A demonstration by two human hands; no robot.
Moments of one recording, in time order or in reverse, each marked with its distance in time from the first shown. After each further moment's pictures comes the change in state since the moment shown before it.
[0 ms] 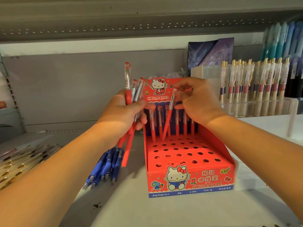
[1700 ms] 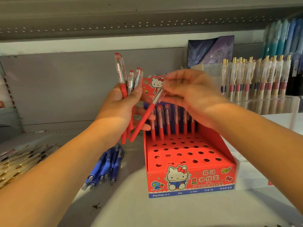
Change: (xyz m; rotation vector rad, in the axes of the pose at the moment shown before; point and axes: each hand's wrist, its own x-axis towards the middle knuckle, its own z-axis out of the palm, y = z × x) left_hand -0.001 0.005 0.001 -0.170 -0.022 0.038; right_hand -0.017 -0.052 0.001 0.560 -0.187 0.207
